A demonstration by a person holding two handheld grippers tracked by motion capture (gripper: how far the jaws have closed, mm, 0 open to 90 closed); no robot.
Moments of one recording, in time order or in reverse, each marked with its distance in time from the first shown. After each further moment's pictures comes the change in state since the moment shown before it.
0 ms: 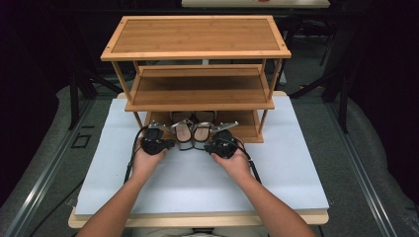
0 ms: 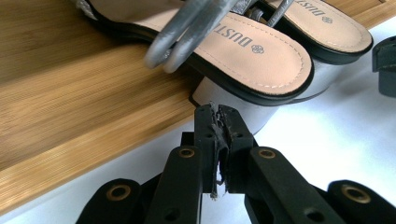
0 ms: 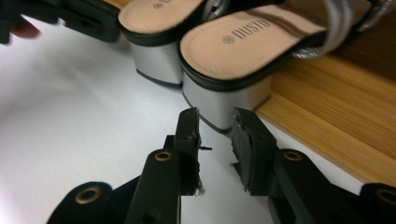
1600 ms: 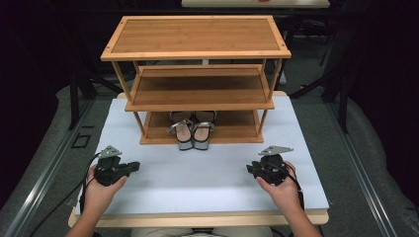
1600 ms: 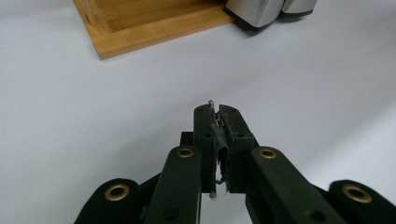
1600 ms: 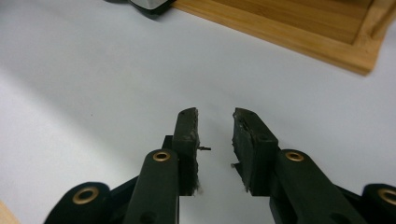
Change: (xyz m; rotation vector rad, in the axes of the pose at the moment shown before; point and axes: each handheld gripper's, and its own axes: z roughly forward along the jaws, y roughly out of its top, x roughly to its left) left arm 0.023 -0.090 -0.112 -0.036 0.023 -0.023; right arm -0.034 -0.096 -0.118 -0.017 -0.115 0.071
